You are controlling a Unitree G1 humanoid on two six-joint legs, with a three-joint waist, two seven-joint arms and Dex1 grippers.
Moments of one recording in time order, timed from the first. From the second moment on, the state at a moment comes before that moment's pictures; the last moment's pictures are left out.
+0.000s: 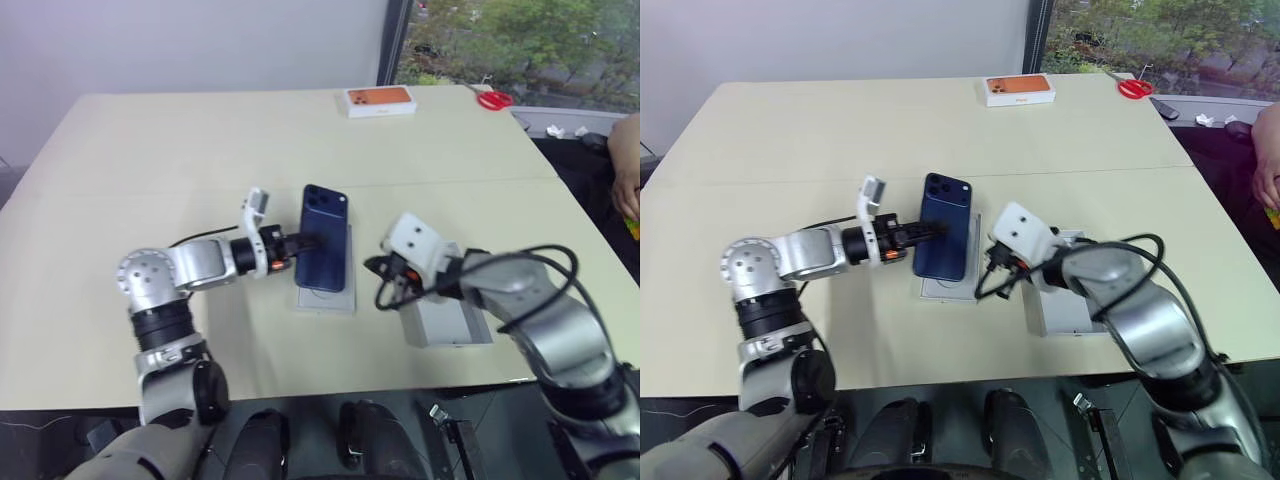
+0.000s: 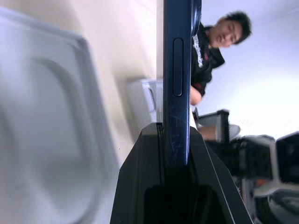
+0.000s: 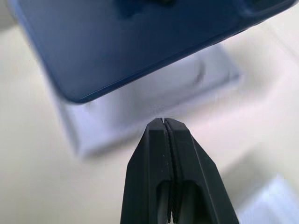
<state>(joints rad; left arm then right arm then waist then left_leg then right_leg) -0.72 0.06 0.53 0.09 -1.24 1.61 0.12 -0.37 -0.70 0.13 -0.71 0.20 1.11 0.76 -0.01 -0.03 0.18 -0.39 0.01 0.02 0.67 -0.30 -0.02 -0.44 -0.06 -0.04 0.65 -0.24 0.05</state>
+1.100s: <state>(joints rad) -0.72 0.01 0.53 0.16 -1.13 1.60 0.28 -0.24 -0.77 0.00 -0.76 0.29 1.05 0.66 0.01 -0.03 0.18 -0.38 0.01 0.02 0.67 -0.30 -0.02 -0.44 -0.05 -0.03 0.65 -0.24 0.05</state>
